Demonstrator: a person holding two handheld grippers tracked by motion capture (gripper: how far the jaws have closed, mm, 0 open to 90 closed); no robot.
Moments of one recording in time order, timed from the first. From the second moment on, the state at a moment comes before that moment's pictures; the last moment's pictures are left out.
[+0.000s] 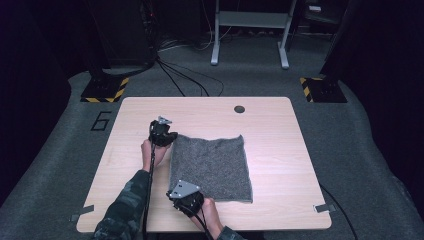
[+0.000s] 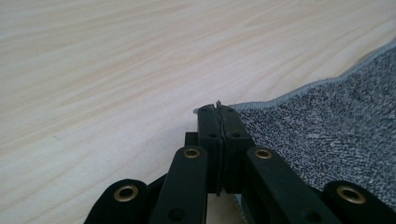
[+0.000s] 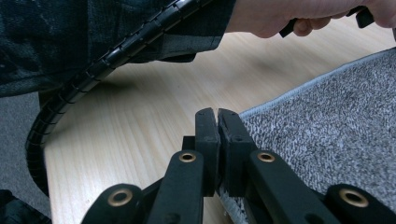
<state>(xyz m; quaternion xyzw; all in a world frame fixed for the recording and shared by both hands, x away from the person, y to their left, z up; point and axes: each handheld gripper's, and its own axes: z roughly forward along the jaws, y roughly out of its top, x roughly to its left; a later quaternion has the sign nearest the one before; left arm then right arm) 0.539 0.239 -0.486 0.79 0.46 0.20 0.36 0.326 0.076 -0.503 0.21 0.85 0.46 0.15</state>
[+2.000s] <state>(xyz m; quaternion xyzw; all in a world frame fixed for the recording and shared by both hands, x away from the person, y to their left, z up) 0.546 0.135 -0.433 0.83 0.36 0.22 0.36 0.306 -0.021 -0.469 0.27 0.81 0.48 0.21</state>
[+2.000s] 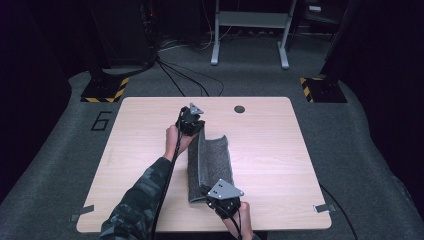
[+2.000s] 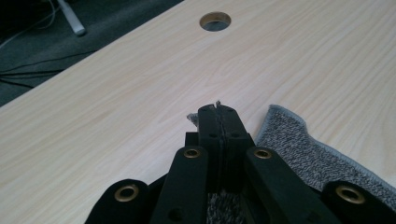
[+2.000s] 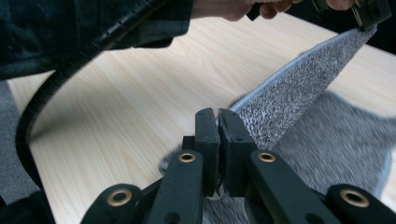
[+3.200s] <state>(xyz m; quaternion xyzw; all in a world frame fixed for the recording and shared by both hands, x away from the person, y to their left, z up) 0.561 0.087 -0.465 0.83 0.39 0.16 0.37 0.312 -0.104 -0.500 0.42 0.78 0.42 0.21</state>
